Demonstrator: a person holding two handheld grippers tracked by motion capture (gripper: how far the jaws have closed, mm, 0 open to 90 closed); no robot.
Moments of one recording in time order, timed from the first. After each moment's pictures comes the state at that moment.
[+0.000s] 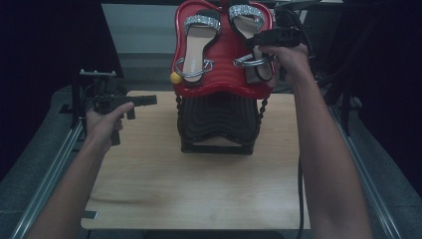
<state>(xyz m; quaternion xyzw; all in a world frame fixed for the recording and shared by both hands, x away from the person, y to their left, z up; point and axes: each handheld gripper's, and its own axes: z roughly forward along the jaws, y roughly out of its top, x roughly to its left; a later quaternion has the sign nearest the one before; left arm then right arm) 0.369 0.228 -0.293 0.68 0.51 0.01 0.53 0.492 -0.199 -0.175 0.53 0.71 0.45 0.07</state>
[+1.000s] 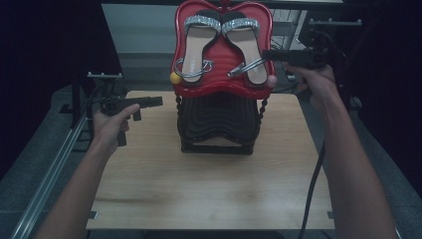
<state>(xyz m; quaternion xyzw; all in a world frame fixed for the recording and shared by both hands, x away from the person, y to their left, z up) 0.373 0.216 -0.303 0.68 0.50 0.00 0.54 0.430 -0.259 -0.190 0.42 0.70 0.57 0.08</state>
